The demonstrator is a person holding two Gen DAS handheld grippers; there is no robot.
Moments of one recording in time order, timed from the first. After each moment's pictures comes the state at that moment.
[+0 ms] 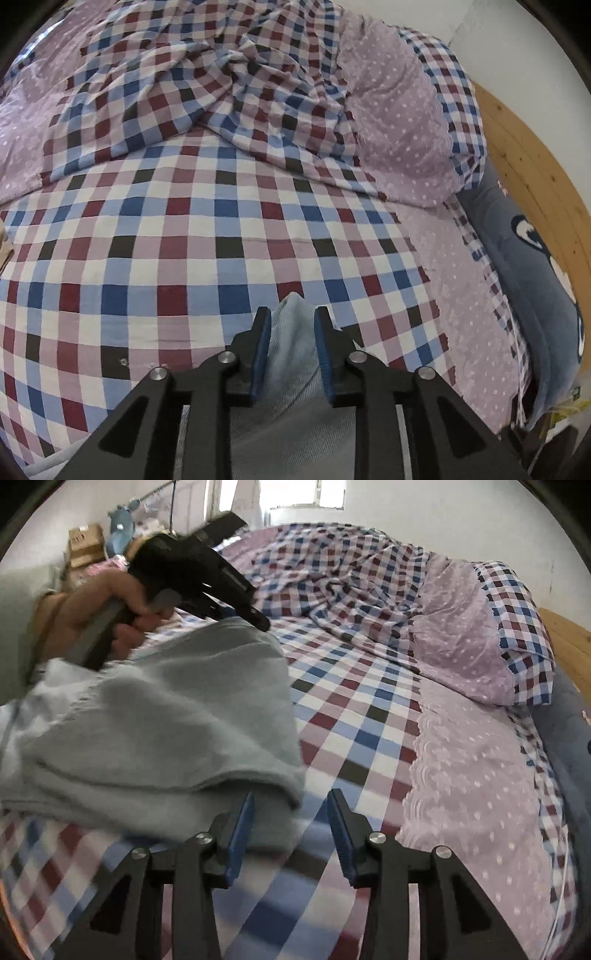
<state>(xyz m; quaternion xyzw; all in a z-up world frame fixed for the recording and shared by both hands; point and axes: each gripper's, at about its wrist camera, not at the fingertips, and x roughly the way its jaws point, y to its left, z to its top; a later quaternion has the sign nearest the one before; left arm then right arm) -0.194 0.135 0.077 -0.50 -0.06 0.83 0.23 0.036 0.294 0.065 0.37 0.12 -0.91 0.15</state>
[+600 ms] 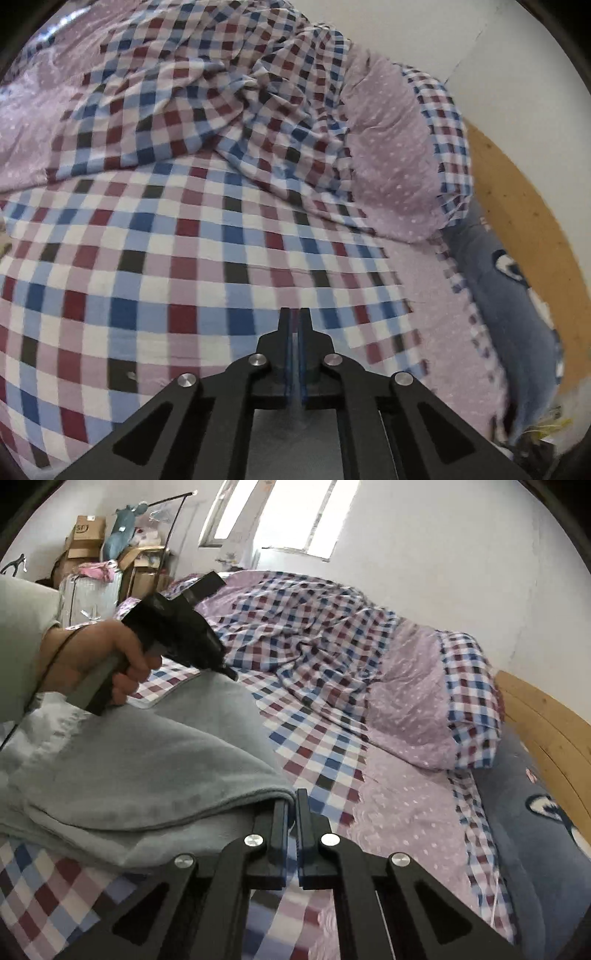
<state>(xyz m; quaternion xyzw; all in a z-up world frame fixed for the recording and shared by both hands) -0.203 0.100 0.075 -0.47 -0.11 0.85 0.19 0.078 0.284 0.110 0.29 0.18 -0.94 0.07</state>
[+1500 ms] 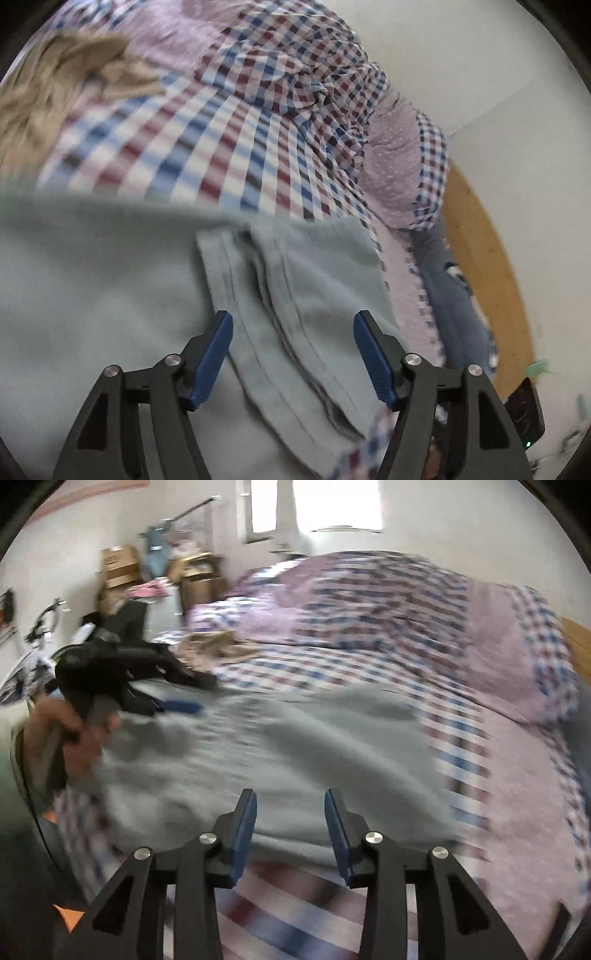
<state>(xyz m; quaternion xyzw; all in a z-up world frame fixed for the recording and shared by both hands) 0.015 -0.062 0.063 -0.47 -0.32 0.79 0.25 0.128 0.161 0.114 0.35 0.08 -0.90 0.24</state>
